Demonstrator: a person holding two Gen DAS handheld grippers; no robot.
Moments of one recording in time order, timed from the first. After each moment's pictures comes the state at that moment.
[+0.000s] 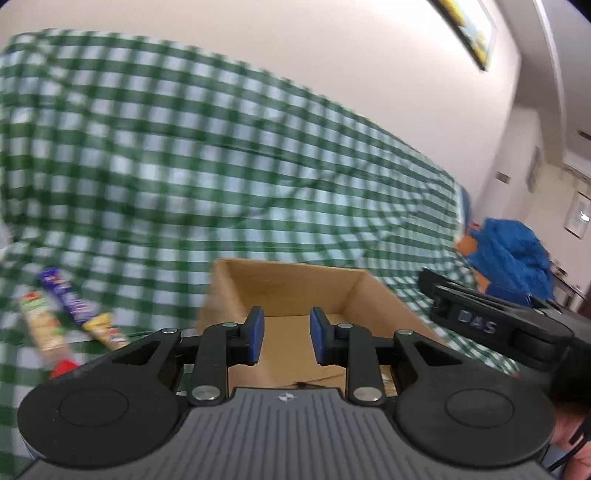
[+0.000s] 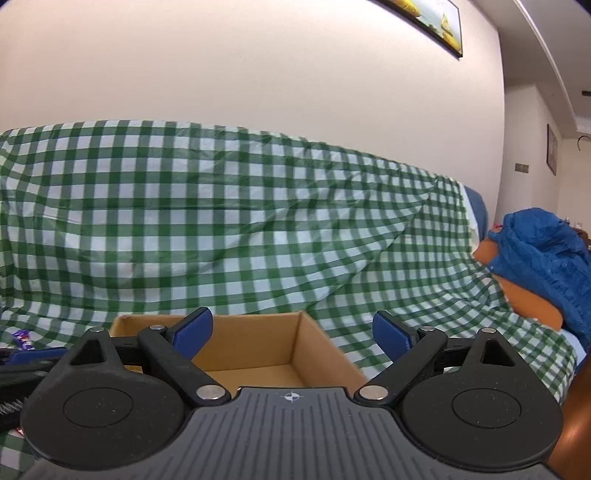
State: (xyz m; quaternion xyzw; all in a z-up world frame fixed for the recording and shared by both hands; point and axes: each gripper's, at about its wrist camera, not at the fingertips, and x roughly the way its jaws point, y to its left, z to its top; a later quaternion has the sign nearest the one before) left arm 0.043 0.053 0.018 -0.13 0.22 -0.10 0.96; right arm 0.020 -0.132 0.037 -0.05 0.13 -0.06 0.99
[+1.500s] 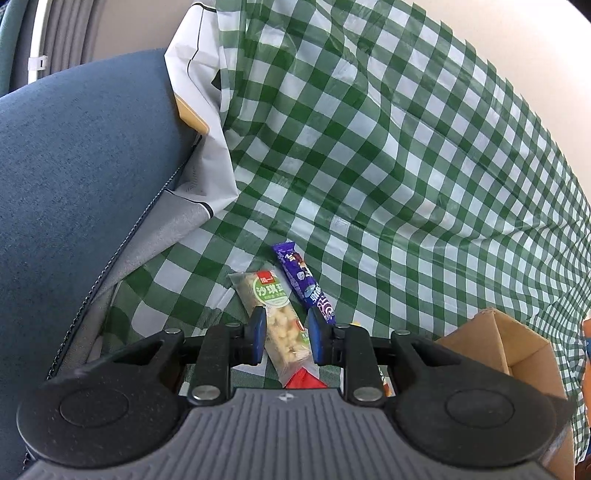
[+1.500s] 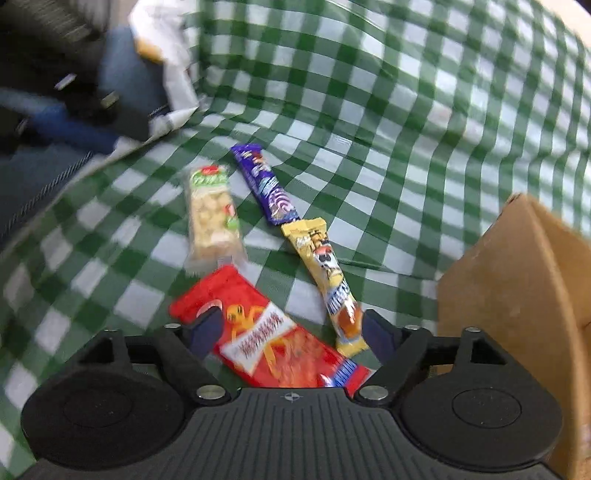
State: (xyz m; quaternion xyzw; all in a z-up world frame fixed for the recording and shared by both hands) left arm 0.098 0.265 -0.013 -0.24 0.33 0.13 0.90; right arm 0.116 0.125 -0.104 -0.15 0.38 0.22 0.89
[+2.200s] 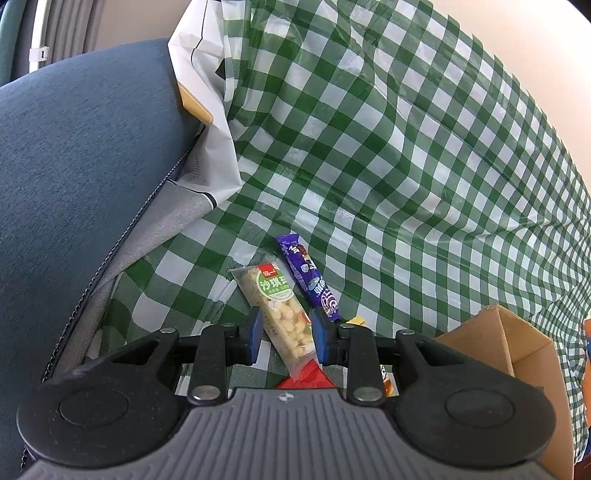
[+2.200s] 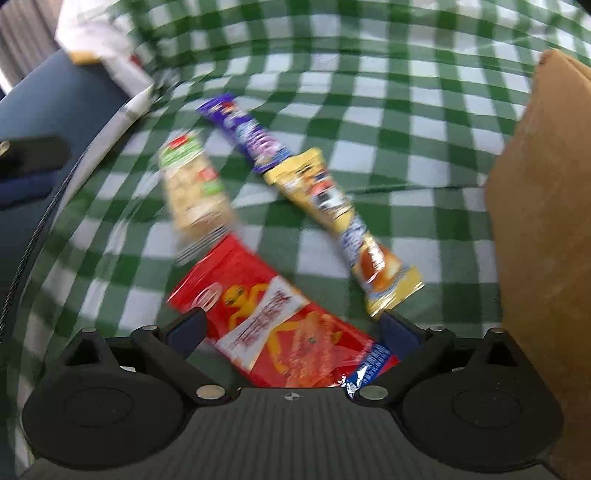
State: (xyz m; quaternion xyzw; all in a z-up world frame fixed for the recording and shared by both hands) left arm 0.100 0.268 -0.017 -0.25 0.34 0.13 0.90; right arm 0.141 0.115 -0.131 -0.04 0.51 0.24 0.82
